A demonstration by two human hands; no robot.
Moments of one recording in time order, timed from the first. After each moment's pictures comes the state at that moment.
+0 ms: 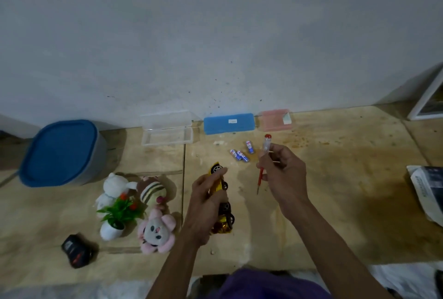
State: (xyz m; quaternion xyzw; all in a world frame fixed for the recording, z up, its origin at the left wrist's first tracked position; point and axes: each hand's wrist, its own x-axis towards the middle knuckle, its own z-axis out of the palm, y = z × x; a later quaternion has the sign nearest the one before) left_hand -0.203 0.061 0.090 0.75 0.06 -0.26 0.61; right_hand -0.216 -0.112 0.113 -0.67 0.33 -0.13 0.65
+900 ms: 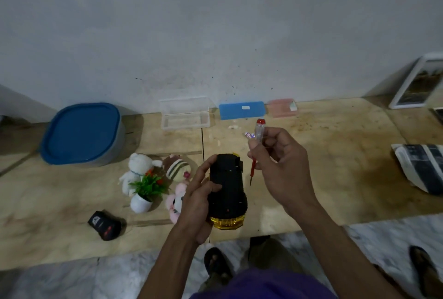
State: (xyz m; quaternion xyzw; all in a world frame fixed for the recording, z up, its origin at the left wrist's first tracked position) left_hand -0.241 0.185 0.132 0.50 0.10 -0.33 0.79; right_hand -0.271 0.025 0.185 -0.76 0.21 -0.18 0.59
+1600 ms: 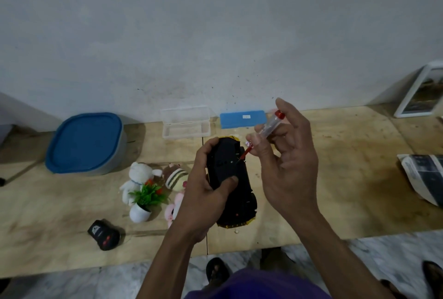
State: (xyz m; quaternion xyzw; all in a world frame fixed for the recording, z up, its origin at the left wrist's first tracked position) left_hand -0.229 0.158 0.181 0.67 -0.10 -0.19 0.71; right_hand -0.260 0.017 0.214 -0.73 0.08 -0.34 0.59
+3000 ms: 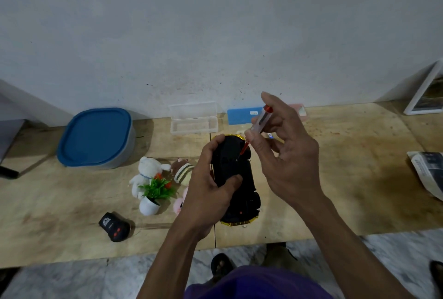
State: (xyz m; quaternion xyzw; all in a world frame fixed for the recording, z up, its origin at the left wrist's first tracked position) left_hand -0.235 0.179 0.189 0.70 -0.09 -0.19 0.68; right_hand -0.256 0.028 0.215 -0.80 0.02 -0.32 0.51
